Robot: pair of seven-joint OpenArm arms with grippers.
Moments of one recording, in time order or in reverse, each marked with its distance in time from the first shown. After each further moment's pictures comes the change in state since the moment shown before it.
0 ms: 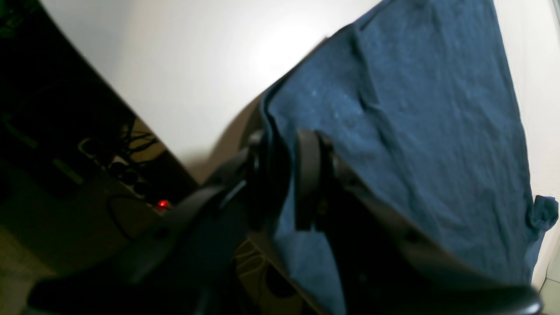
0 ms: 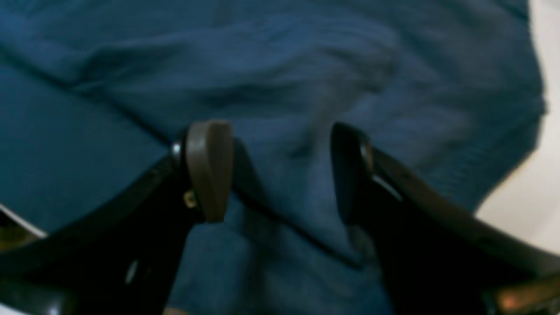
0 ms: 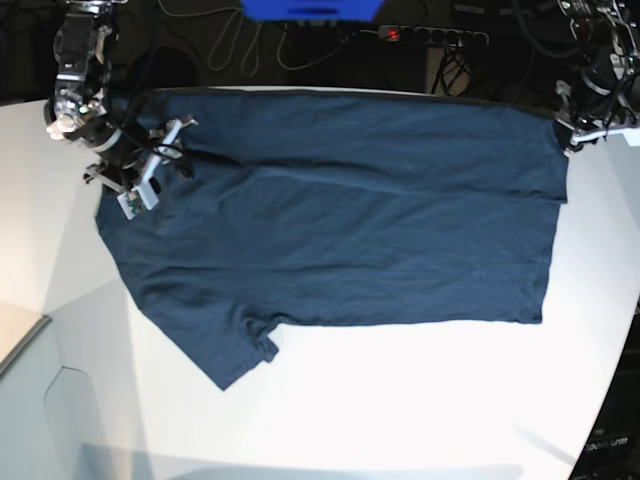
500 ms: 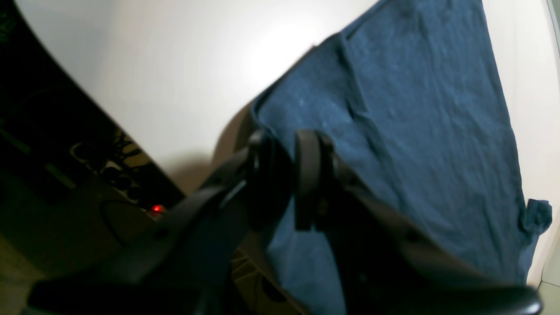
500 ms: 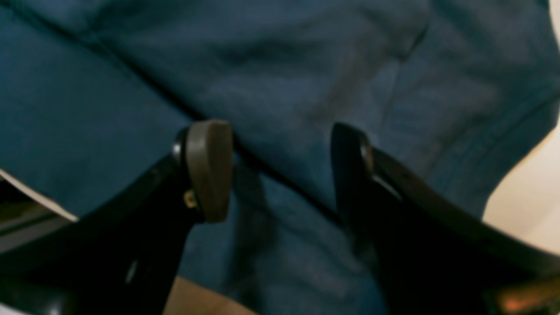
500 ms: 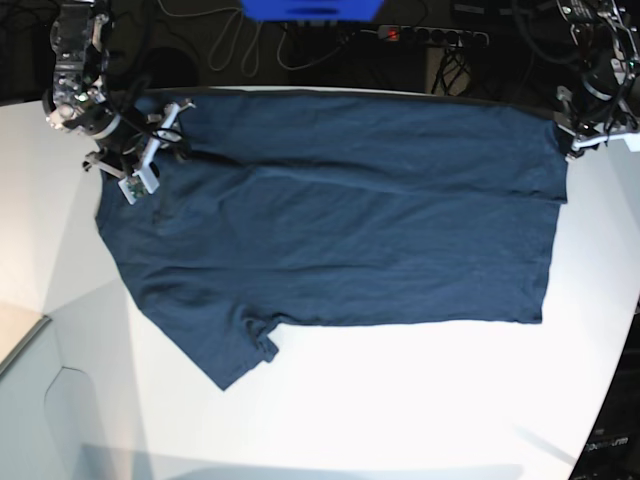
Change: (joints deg) left arm -1.0 0.0 -0.1 -0.3 0.0 0.0 0.0; right arm -2.1 1.7 -1.6 -0.5 0.0 0.0 0.1
